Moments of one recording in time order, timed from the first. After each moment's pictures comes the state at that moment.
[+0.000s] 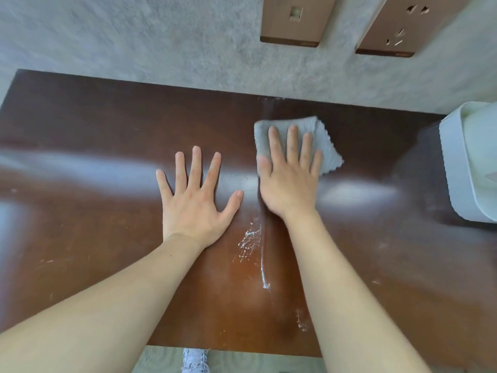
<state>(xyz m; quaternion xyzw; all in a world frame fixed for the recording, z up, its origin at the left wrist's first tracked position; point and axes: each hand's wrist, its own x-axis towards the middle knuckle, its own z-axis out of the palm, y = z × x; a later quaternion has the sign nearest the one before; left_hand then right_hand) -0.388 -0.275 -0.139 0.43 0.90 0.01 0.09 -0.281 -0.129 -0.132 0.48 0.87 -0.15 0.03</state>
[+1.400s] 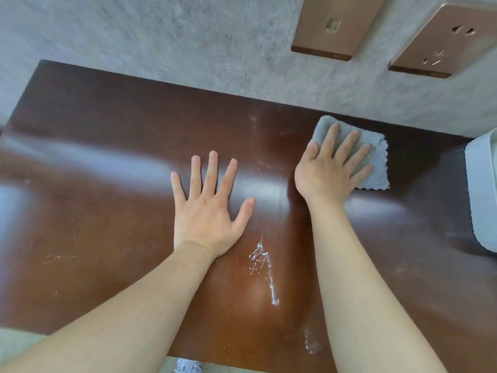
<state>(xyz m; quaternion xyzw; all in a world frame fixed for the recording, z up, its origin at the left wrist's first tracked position) -0.388 -0.275 -0.139 0.43 0.90 0.01 0.09 -0.298 -0.087 -0.135 0.63 0.77 -0.13 0.03</state>
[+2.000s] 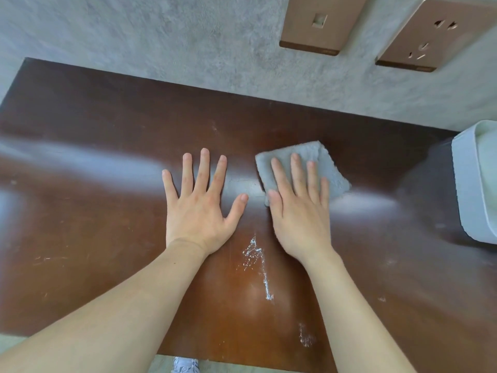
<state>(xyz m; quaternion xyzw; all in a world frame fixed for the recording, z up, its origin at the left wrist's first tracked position) -0.388 -0.275 -0.140 0.43 0.90 0.02 0.08 -0.242 -0.156 -0.131 0.40 0.91 -0.13 0.05</state>
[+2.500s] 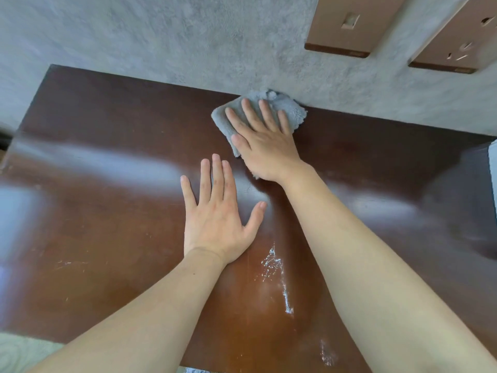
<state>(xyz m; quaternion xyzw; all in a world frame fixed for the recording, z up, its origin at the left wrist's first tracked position) -0.388 -0.274 -0.139 0.42 0.90 0.01 0.10 -0.388 -0.098 -0.135 0.23 0.96 -0.14 0.07</state>
